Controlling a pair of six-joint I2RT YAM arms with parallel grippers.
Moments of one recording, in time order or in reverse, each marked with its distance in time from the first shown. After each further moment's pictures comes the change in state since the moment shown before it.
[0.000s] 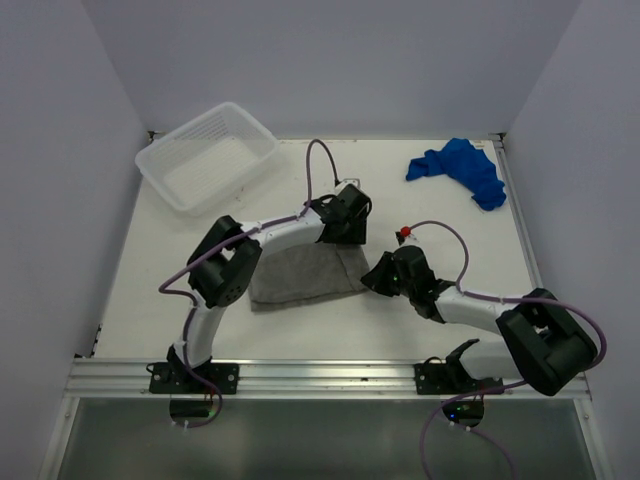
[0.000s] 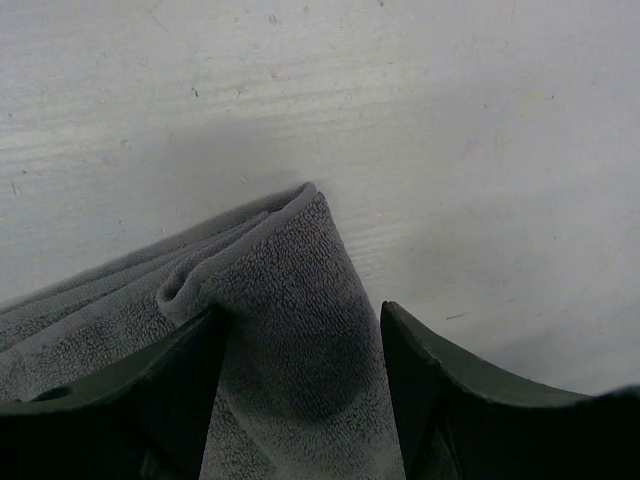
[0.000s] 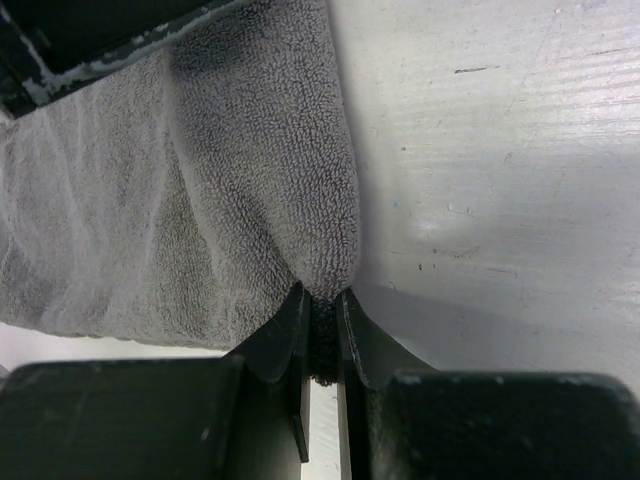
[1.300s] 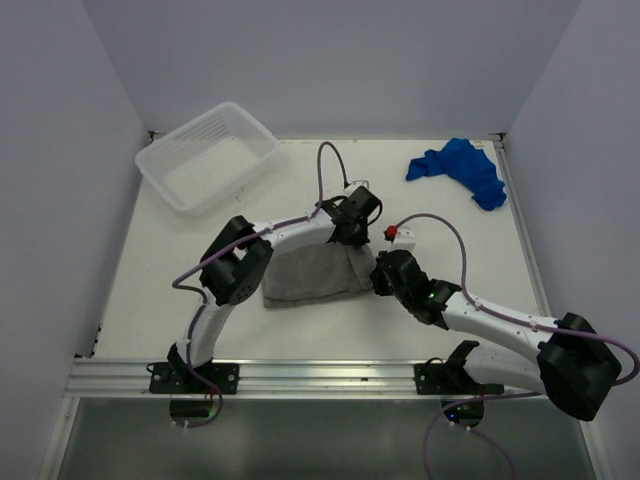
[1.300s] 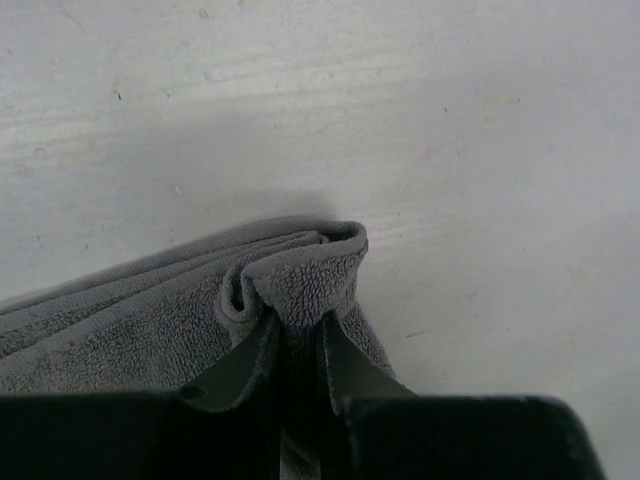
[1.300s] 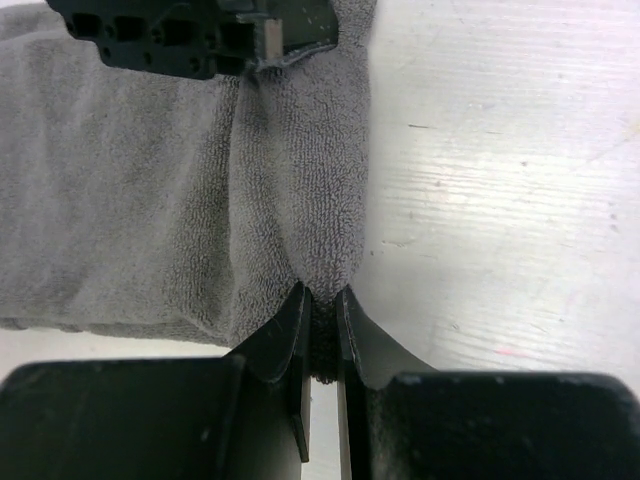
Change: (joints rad) left arm -0.036 0.125 0.179 -0.102 -0.047 -0.018; right arm 0.196 -0.179 0.105 -0.290 0.358 -0.215
